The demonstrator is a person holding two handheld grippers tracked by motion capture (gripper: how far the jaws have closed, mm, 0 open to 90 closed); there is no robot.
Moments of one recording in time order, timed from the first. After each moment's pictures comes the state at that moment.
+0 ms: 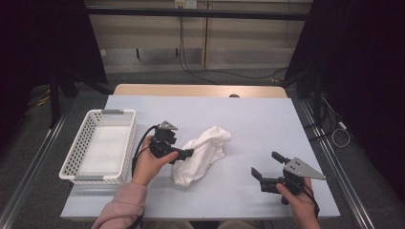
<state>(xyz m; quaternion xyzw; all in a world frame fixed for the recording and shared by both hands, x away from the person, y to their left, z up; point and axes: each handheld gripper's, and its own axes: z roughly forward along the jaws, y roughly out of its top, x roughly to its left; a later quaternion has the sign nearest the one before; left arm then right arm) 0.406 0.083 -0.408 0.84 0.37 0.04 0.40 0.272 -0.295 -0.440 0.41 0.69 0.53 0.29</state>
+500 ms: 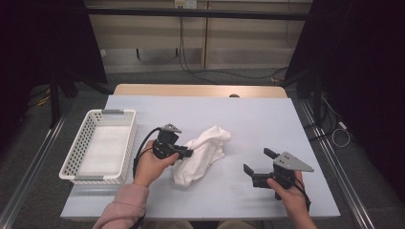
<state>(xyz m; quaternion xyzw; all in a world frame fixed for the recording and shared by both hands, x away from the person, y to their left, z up) 0.397 0.075 -0.403 0.85 0.35 -0.01 0.39 0.288 -0.274 -0.439 0.41 0.70 0.52 0.27</state>
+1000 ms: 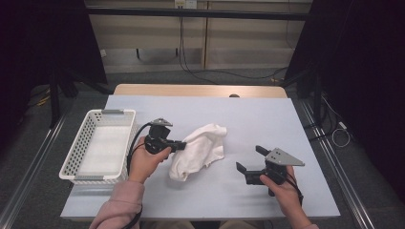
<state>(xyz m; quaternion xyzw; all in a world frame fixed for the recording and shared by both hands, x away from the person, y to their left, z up) 0.405 0.099 -0.388 0.83 0.38 0.00 0.42 0.302 -0.259 -0.439 0.39 0.72 0.52 0.25</state>
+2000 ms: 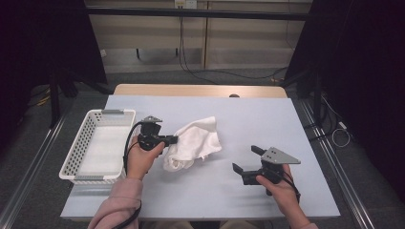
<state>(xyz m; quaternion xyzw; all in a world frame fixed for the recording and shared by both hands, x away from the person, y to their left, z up) 0.420 0.115 -0.406 0.79 0.43 0.02 0.43 0.305 -0.250 -0.437 0.37 0.73 0.52 0.24</state>
